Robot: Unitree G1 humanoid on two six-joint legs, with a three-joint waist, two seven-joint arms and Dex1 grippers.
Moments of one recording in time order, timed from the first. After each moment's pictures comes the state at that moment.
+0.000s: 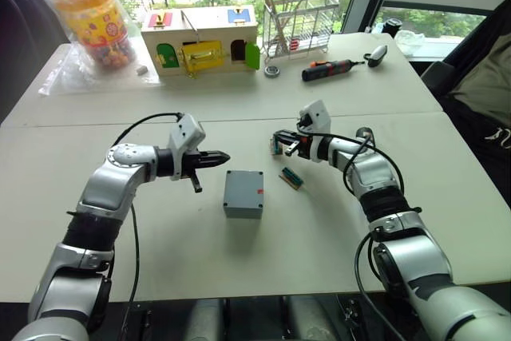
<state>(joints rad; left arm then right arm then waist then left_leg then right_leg) -0.56 0.58 -0.10 0.07 -0.32 0.51 -1.03 -0.80 -0.32 0.09 0.56 0.15 0.32 0.75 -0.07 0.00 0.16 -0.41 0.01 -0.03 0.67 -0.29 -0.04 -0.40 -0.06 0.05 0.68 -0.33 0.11</state>
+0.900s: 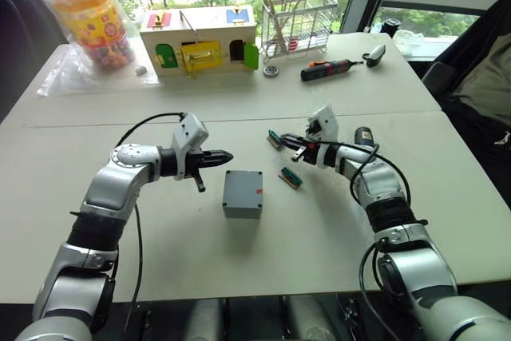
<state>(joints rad) -0.56 0.57 -0.10 0.07 -0.32 0.52 -1.02 -0.73 -0.27 -0.04 0.50 0.27 0.38 0.75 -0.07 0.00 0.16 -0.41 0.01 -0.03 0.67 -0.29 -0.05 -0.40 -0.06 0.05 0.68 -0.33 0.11</state>
